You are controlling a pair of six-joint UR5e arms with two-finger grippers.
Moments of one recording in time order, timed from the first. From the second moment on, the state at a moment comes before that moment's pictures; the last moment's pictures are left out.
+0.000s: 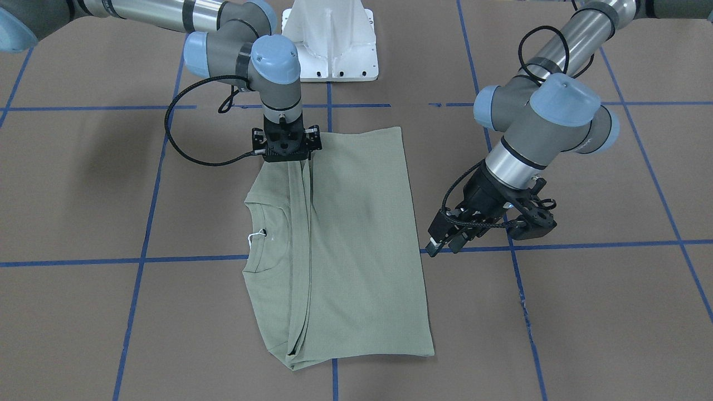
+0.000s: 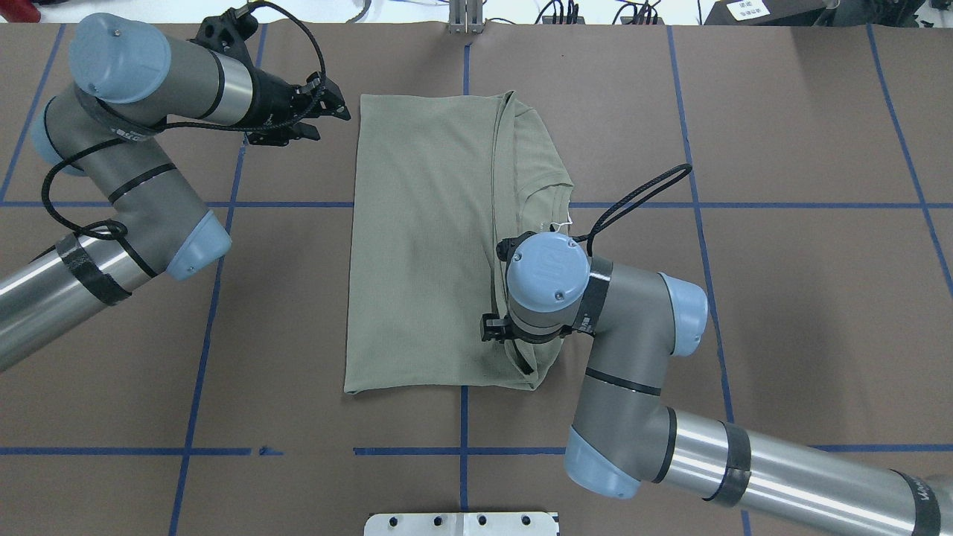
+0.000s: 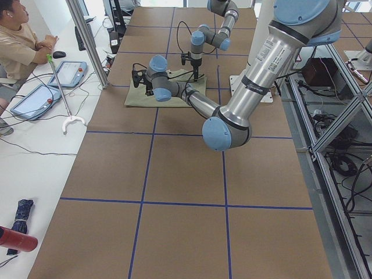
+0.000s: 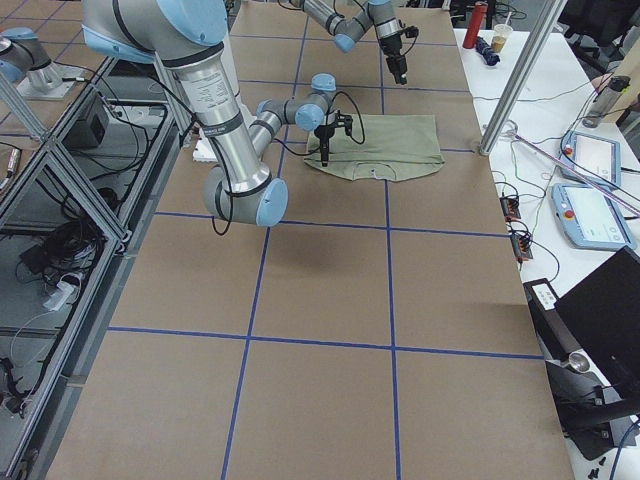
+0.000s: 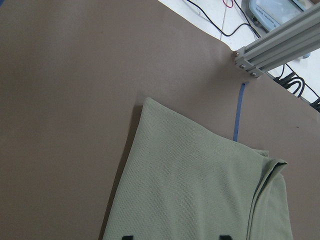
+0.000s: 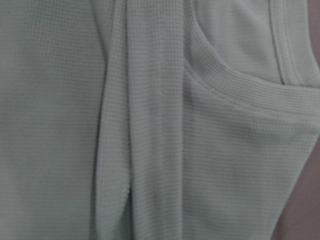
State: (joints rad) left arm -0.86 -2.15 -1.44 -2.36 -1.98 -1.54; right arm 0.42 -0.97 1.66 -1.57 1.81 1.18
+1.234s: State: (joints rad) left arm -0.88 -2.12 -1.52 -2.36 -2.02 -1.54; right arm 0.49 -1.07 1.81 -1.56 1.79 1.25
